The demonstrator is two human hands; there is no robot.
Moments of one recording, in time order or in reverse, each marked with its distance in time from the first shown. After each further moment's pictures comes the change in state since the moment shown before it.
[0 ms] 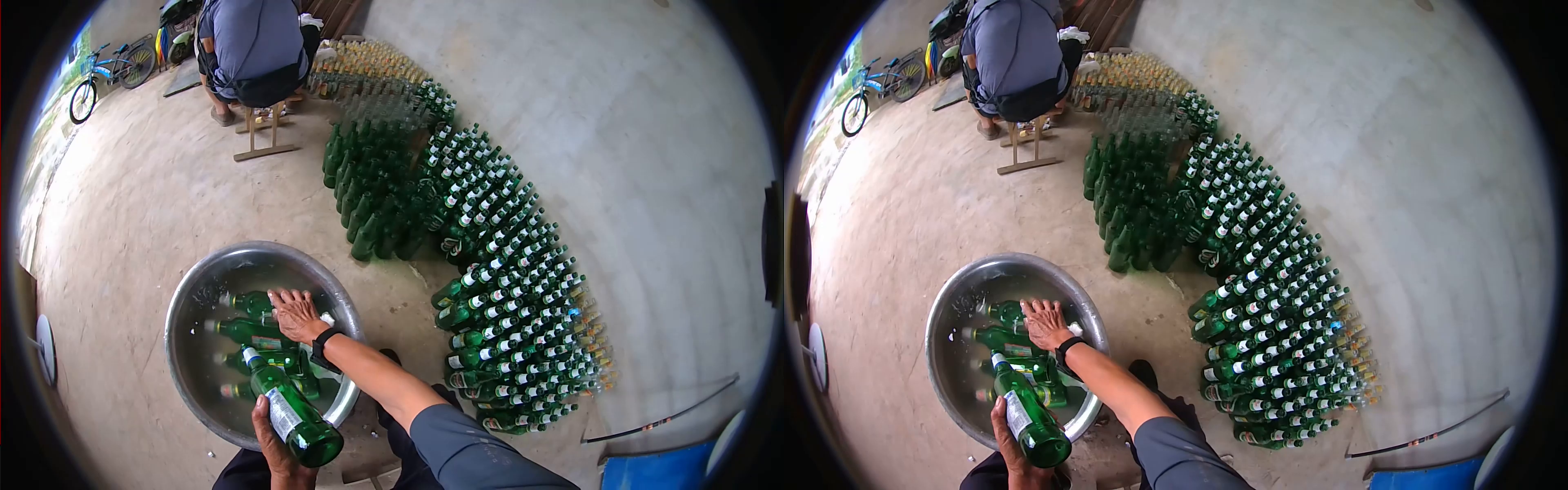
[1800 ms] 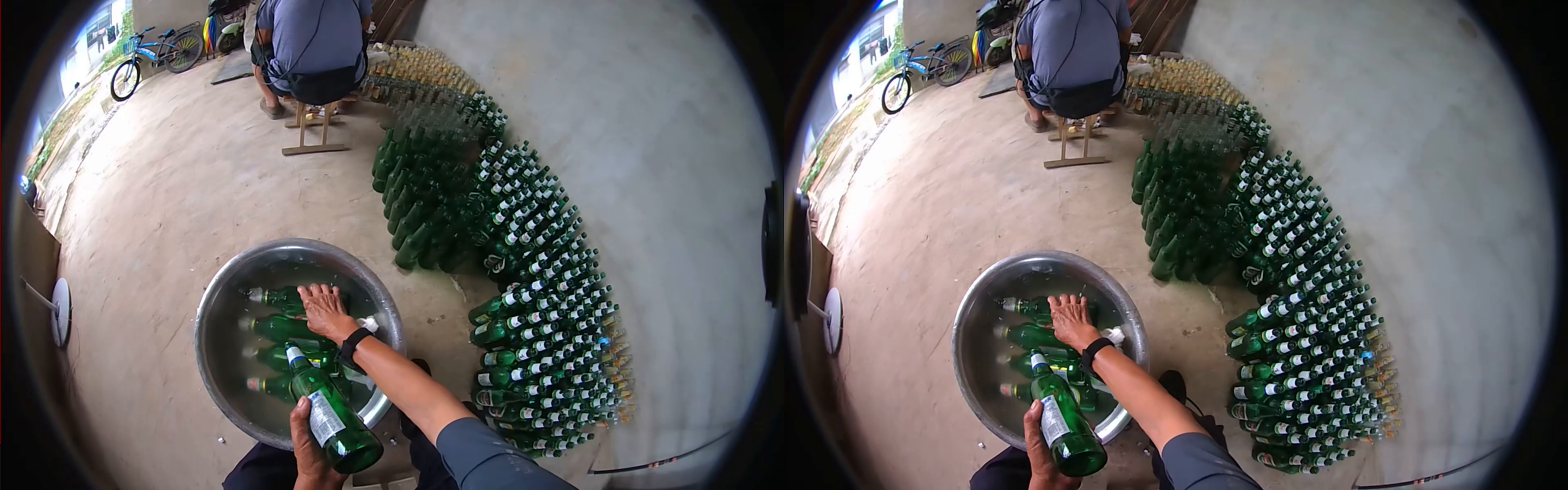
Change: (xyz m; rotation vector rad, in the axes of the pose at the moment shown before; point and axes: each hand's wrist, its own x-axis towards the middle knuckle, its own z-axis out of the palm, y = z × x) left_hand -0.005 0.001 0.011 -0.025 0.018 -0.079; right_hand 0.030 -0.013 0.010 -0.053 0.008 -0.075
